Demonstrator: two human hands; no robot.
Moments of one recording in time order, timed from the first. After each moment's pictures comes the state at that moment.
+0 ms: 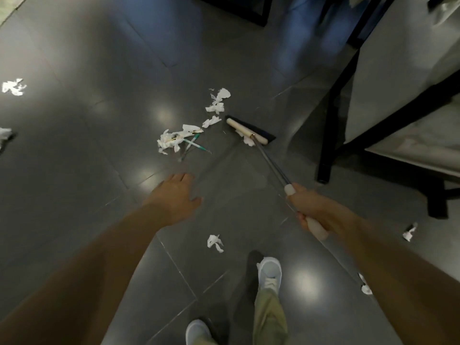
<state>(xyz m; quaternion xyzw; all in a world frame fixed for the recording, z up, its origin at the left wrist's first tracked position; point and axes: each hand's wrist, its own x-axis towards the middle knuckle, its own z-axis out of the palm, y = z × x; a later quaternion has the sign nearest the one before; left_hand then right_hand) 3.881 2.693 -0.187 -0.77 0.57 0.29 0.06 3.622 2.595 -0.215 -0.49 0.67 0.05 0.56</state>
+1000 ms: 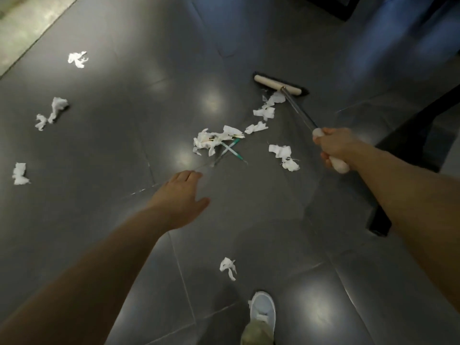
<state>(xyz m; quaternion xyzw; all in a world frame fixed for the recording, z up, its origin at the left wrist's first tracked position) 3.949 2.611 -0.238 -0.84 0.45 0.30 0.05 3.768 2.353 -0.267 -0.61 0.62 0.01 0.50</state>
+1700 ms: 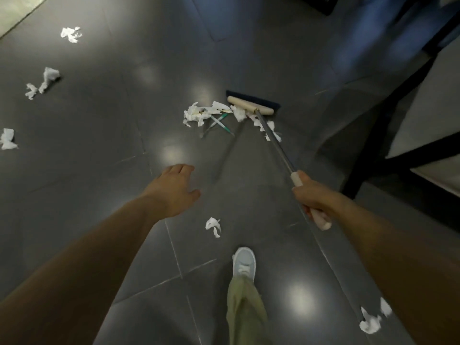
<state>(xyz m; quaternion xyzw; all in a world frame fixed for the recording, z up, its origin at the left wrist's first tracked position) 3.840 2.731 -0.240 -0.84 0.44 0.31 0.02 3.613 2.542 -0.307 -0.66 0.59 0.21 0.42</state>
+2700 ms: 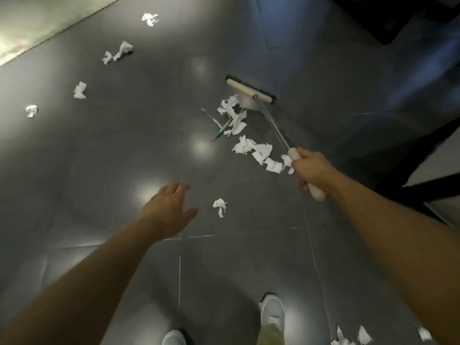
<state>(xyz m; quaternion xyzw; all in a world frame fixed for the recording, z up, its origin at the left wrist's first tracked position) 3.720 2.846 -0.211 -0.90 0.30 0.30 -0.02 3.614 2.568 -0.230 -0.74 0.48 0.10 0.45</state>
